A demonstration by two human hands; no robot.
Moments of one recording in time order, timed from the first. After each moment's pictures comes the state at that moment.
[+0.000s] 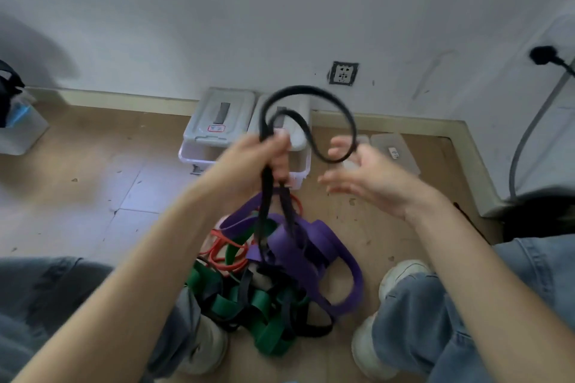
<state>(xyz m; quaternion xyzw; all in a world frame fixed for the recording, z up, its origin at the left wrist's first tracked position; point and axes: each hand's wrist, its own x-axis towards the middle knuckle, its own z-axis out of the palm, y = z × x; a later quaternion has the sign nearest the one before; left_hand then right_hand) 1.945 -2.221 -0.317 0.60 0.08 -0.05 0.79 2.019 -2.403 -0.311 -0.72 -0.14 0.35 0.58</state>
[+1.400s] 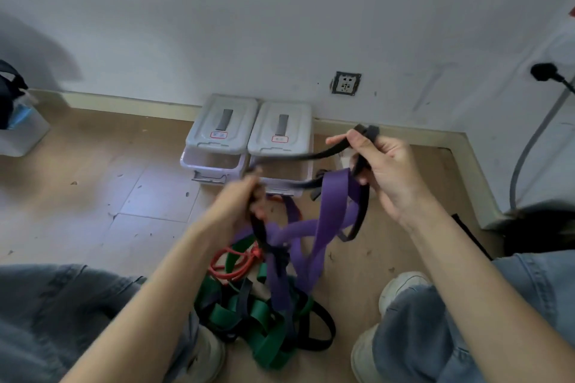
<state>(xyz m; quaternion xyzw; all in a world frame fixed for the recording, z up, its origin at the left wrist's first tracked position) 1.943 -2.207 -0.369 0.58 0.27 -0.04 0.76 2.028 -2.392 -0.314 -0.69 -0.12 0.16 0.70</state>
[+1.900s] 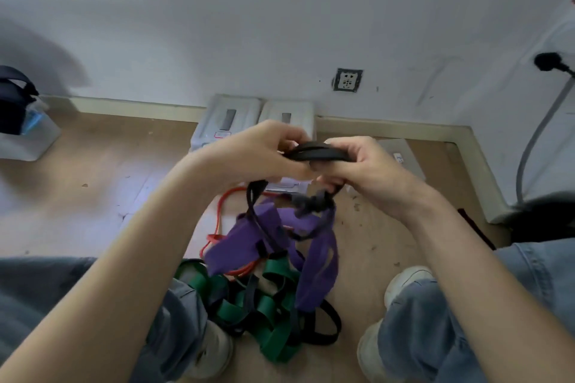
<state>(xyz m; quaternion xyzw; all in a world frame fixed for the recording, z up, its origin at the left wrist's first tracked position) 1.952 -2.219 -0.267 0.85 0.00 -0.11 0.51 2.010 -2.389 -0.287 -0.68 -0.34 0.29 0.58</state>
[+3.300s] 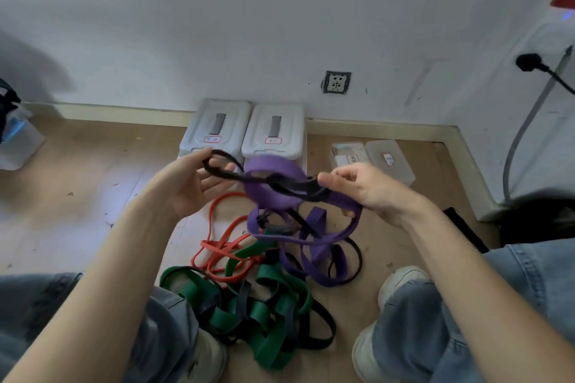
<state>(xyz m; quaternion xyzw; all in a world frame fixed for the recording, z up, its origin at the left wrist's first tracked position) 1.938 -2.158 -0.327 0.44 0.32 0.00 0.84 2.033 -2.411 -0.326 -0.76 -0.20 0.34 0.51</state>
